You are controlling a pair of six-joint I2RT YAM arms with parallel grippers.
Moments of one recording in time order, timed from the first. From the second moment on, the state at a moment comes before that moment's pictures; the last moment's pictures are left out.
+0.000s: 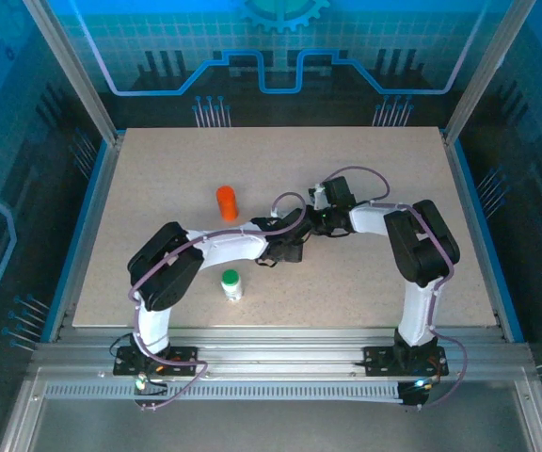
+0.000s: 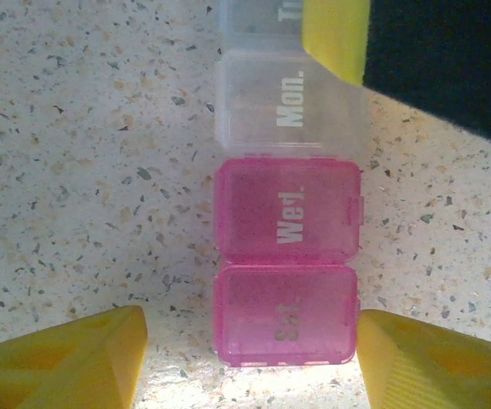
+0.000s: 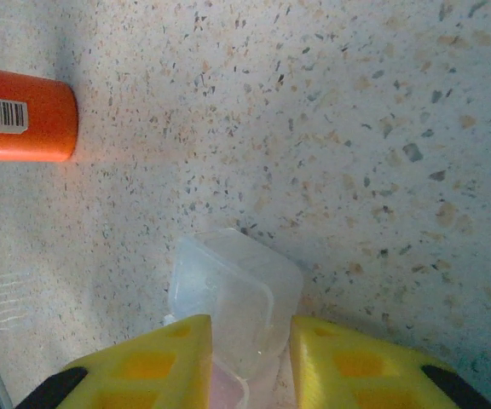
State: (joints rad) left arm -0.84 1.93 1.28 -0.54 -0.26 -0.77; right arm 0.37 1.95 1.07 -0.05 -0.54 0.57
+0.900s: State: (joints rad) left arm -0.84 1.95 1.29 -0.52 -0.26 -0.80; right arm 0.37 1.95 1.07 -0.05 -0.54 0.57
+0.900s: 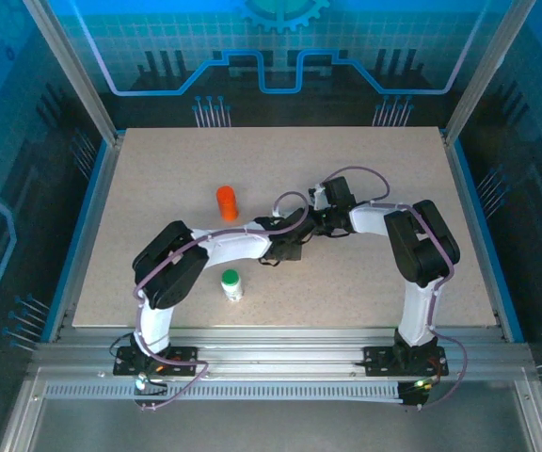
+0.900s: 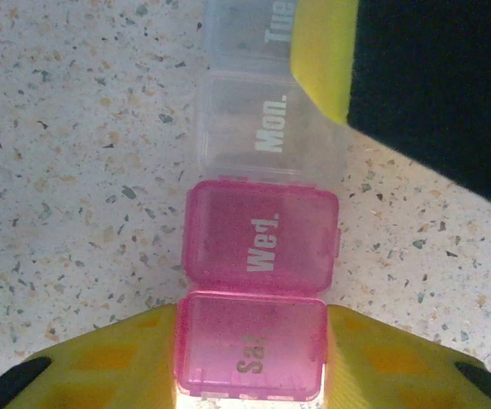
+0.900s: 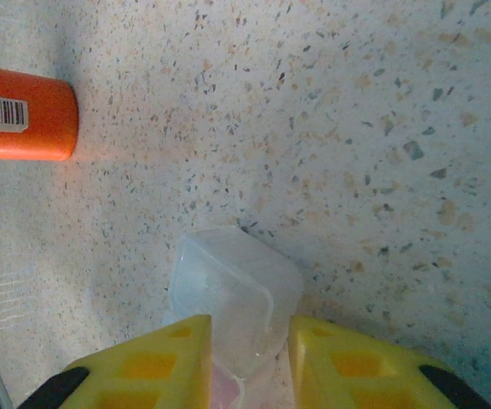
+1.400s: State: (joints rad) left arm -0.71 1.82 1.08 -0.30 0.01 -0.83; right arm 0.37 1.95 1.08 -0.08 -0.52 0.52
